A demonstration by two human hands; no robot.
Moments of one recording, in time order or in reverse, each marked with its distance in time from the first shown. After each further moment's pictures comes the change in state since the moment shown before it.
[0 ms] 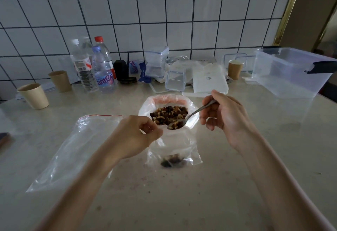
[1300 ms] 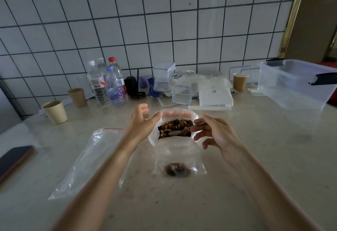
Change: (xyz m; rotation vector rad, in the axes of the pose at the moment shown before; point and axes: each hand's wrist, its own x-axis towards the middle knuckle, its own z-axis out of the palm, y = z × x) left_hand 0.072 -0.014 0.001 -0.286 0.292 -0.068; right_hand 0.009 0.021 0.010 -0.099 -0.014 0.158
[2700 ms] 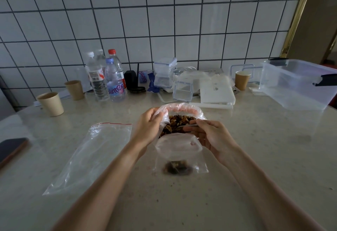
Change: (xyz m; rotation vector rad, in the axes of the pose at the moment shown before) left_hand -0.014 -0.010 0.022 -0.167 -0.075 0.017; right_hand 0.019 0.029 0.012 0.160 -0.067 0.089
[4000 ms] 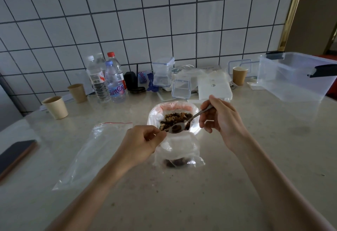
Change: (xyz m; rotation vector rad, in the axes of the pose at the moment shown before) left_hand -0.073 0.024 -0.034 0.408 -0.154 0.126; right_hand -0.030 -0.042 -0.009 -0.006 -0.014 -0.325
